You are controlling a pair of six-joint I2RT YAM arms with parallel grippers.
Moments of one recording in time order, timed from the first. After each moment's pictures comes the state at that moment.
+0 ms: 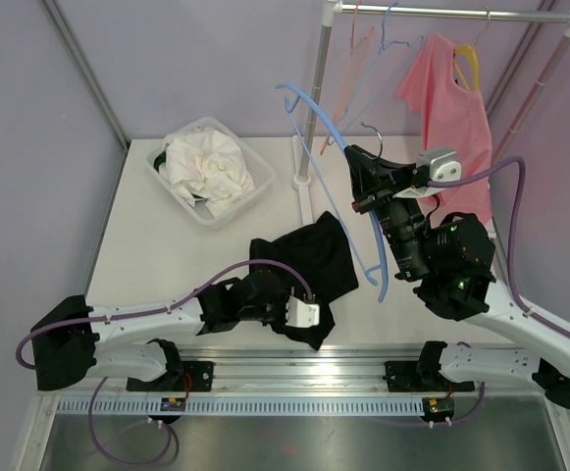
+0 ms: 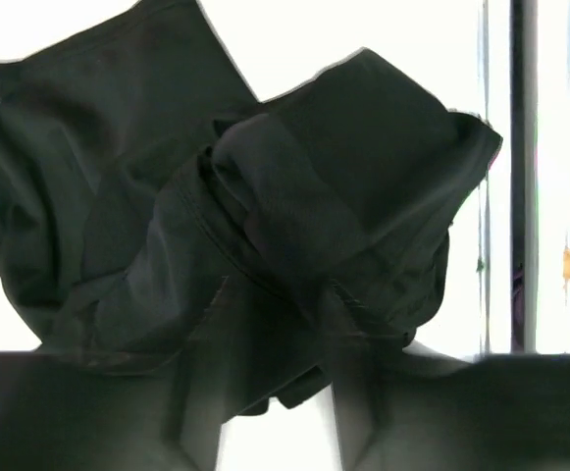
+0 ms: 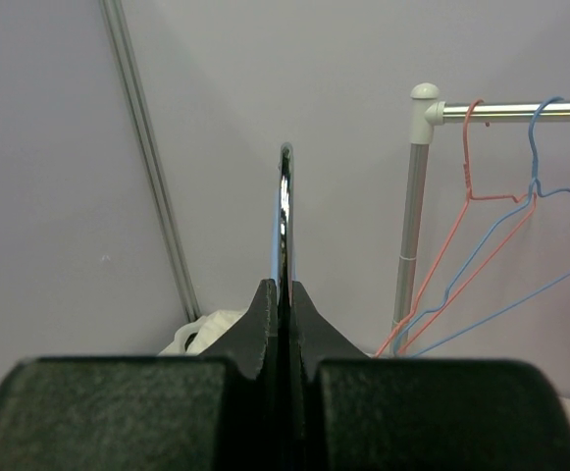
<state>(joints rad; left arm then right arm) -1.13 1.19 0.61 -0.14 0.12 0.58 1.10 0.98 1.21 0.35 0.60 -0.20</state>
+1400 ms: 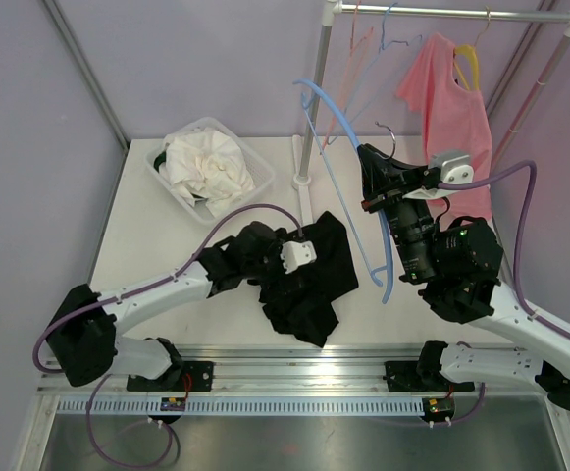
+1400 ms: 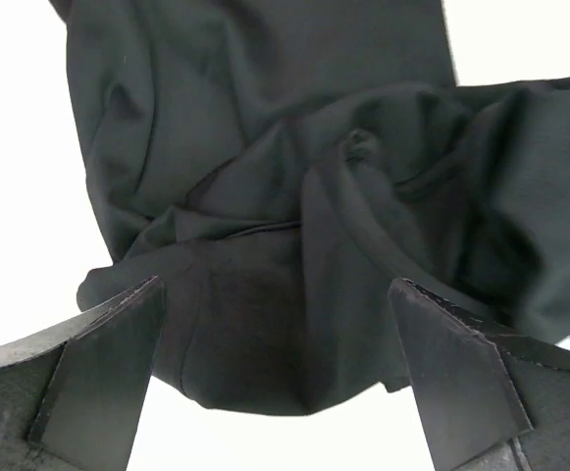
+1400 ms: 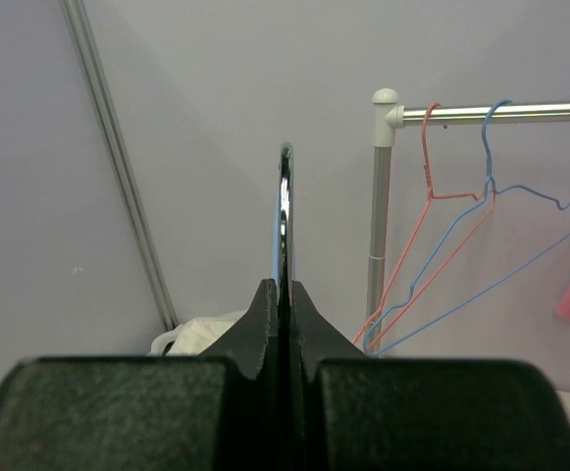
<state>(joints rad) -0.85 1.34 0.85 -0.28 0.15 0.43 1.10 0.95 1.19 0.38 0.67 -0.24</state>
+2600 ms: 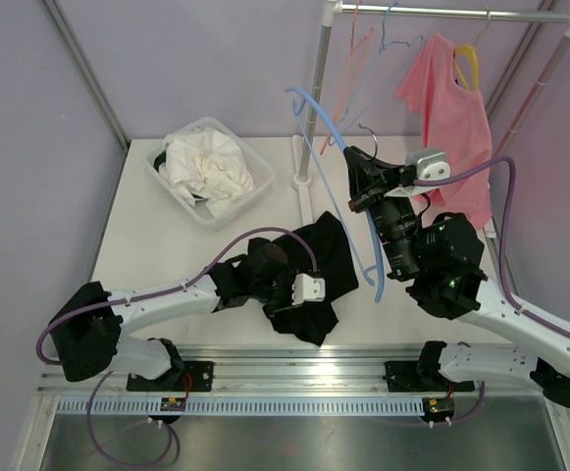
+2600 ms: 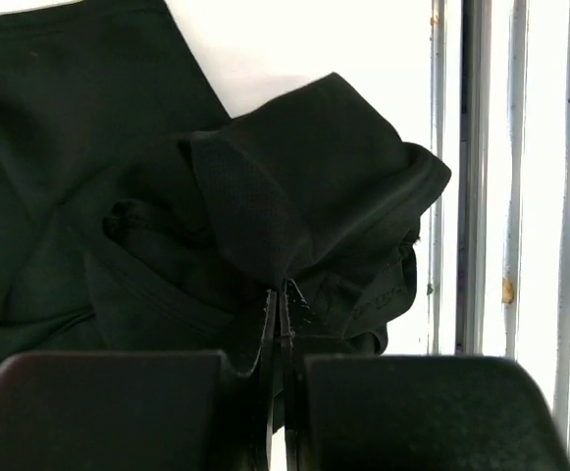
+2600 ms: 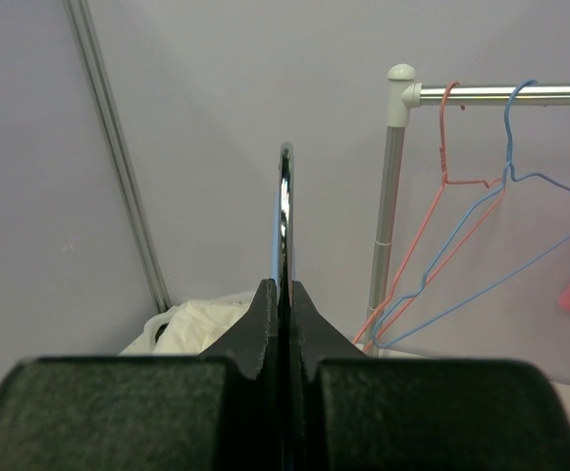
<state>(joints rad) -0.98 1.34 0.77 -0.24 0.38 0.48 1.10 1.00 1.19 0.38 0.67 -0.24</state>
